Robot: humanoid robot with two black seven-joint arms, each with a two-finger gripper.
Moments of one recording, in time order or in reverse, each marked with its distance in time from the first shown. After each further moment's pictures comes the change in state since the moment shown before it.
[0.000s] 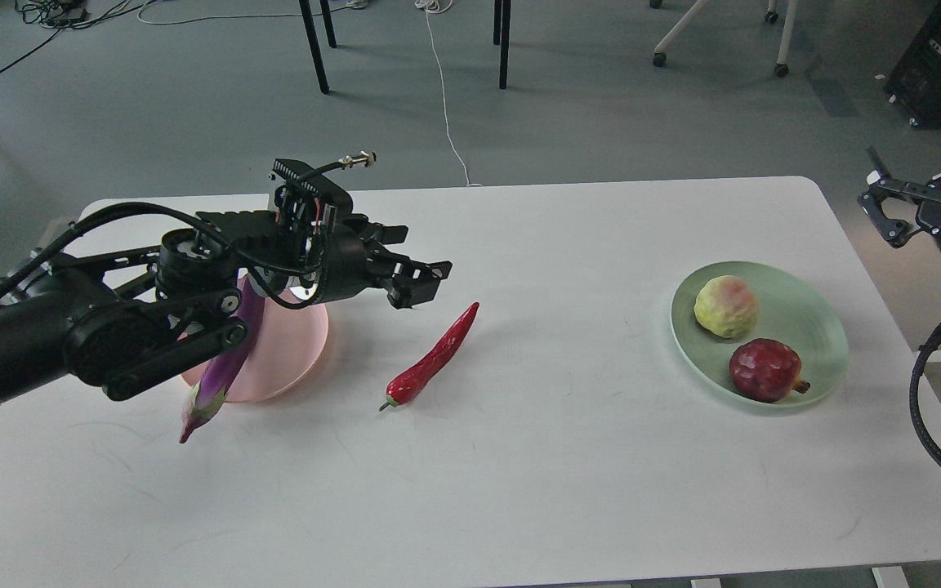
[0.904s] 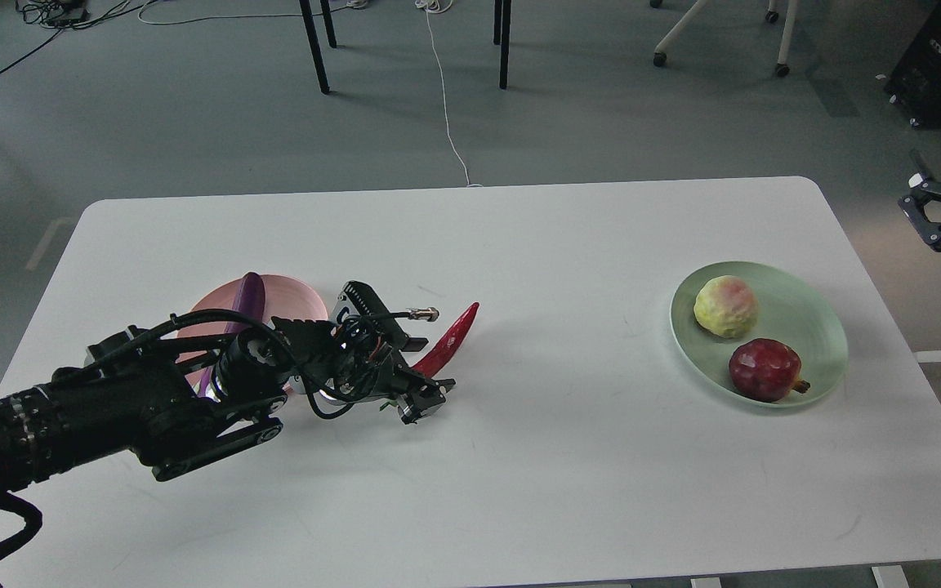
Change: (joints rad) left arm 0.135 -0.076 0.113 0.102 0.204 -0.008 0.006; right arm -0.022 -0.035 0.012 -0.010 0.002 0.000 0.000
